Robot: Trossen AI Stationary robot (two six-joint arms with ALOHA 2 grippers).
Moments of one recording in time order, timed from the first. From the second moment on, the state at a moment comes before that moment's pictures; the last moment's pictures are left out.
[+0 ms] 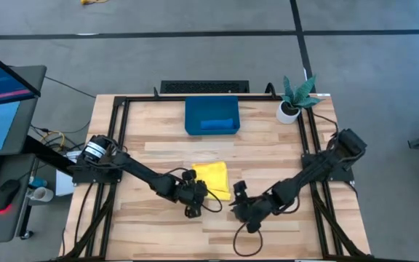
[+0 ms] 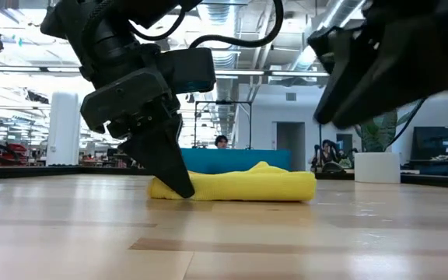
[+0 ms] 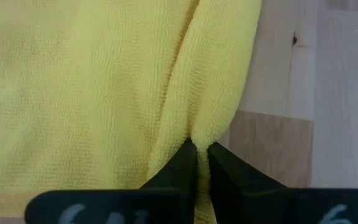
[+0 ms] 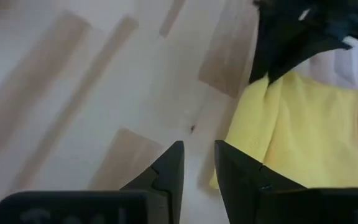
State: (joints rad) left arm -0.39 1.94 1.06 -0.26 -0.27 -0.48; right arm 0.60 1.73 0.96 -0.13 0.38 -0.05
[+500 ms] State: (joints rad) left arm -0.39 1.94 1.06 -0.25 -0.27 -0.48; right arm 0.51 1.84 0.97 -0.07 0.37 -0.04
